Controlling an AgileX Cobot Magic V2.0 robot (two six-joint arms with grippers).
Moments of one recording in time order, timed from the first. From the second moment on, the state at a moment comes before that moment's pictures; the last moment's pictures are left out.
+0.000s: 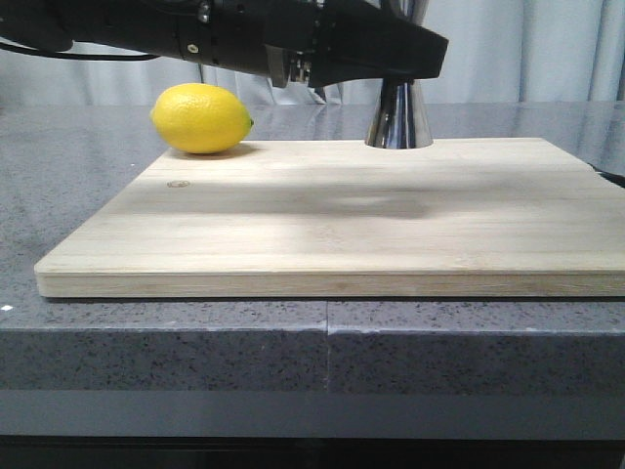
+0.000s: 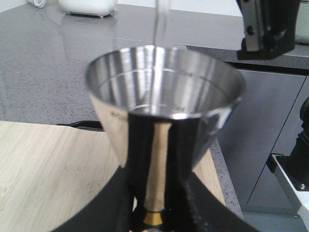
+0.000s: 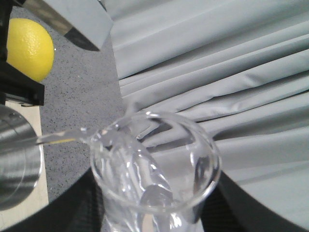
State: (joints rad) left arm -0.50 1.89 -1.27 -1.62 1.17 2.02; right arm 0.42 1.15 -0.94 -1.32 -0.10 0.08
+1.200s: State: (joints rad) left arm -0.50 1.89 -1.27 -1.62 1.17 2.02; right arm 0.42 1.15 -0.94 -1.47 -0.09 0.08
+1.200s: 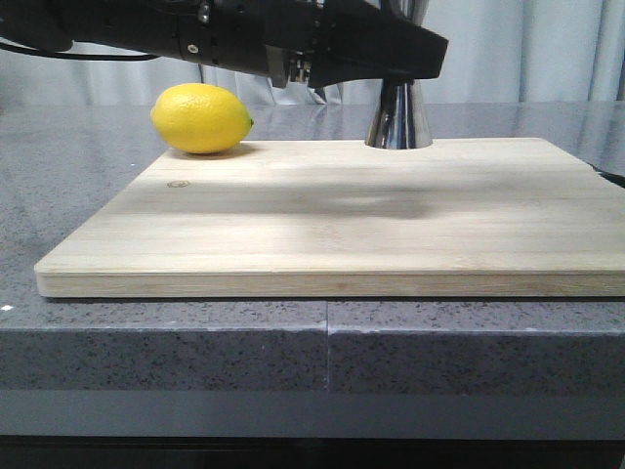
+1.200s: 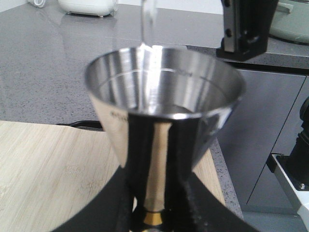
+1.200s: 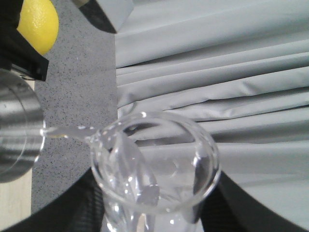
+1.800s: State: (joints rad) left arm -0.50 1.89 -1.27 -1.62 1.17 2.02; right arm 0.42 1.15 -0.94 -1.52 -0.09 0.08
